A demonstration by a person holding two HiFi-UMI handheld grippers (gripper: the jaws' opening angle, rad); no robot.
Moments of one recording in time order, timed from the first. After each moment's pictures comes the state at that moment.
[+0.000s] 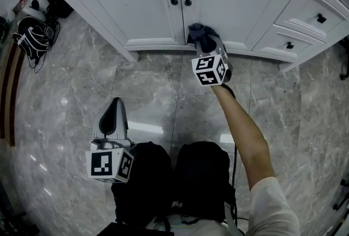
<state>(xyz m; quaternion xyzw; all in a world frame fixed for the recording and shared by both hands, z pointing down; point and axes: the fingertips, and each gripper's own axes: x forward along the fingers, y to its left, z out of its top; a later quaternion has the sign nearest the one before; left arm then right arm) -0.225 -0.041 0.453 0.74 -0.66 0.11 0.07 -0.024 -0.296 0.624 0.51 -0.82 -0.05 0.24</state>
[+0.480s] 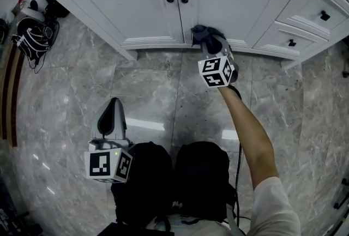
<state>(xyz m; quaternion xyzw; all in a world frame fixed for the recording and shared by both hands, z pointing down) -0.224 -0.048 0.460 0.74 -0.66 0.12 0.07 0.003 -0.295 0.647 0.51 -0.82 -0.06 0.26</state>
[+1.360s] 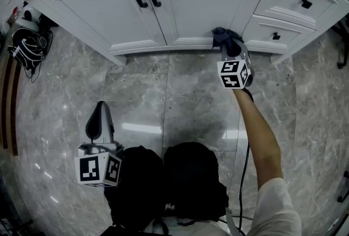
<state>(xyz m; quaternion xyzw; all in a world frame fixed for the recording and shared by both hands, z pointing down) -0.197 -0.047 0.439 0.73 -0.67 0.12 0.05 0.155 -0.293 0.653 0.58 -0.76 -0.05 0.28</state>
